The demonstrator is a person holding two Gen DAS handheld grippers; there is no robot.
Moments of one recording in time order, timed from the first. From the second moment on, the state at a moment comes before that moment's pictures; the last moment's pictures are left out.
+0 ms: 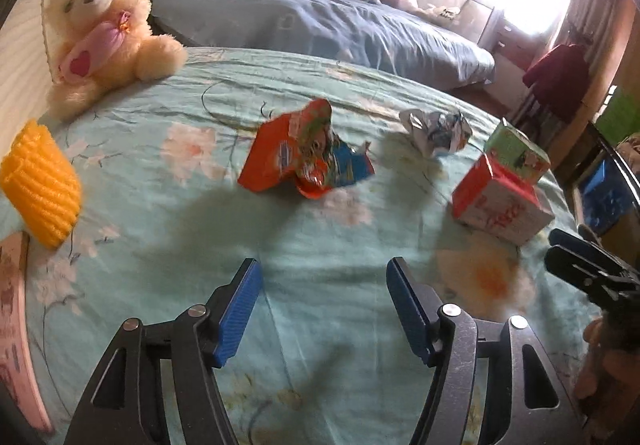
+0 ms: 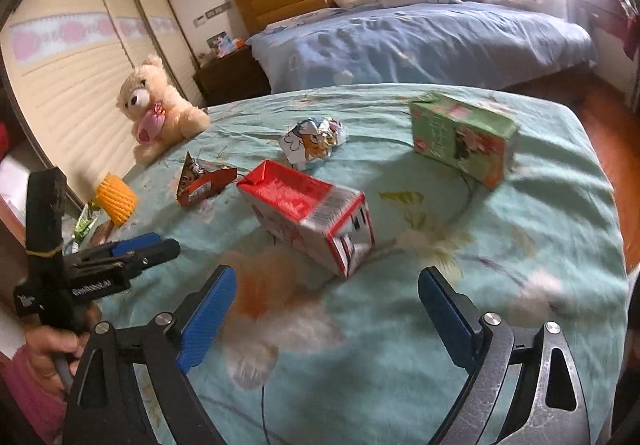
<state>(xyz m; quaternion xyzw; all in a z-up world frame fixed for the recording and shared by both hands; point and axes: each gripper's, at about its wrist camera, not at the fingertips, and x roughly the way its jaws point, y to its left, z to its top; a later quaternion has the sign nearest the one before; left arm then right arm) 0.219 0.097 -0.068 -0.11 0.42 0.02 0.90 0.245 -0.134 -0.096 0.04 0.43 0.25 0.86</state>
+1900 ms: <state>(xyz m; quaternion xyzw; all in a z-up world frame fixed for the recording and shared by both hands) 0.230 -0.026 -0.045 -0.05 0.40 -0.14 0.90 0.185 -0.226 -0.077 0.12 0.40 0.16 0.90</state>
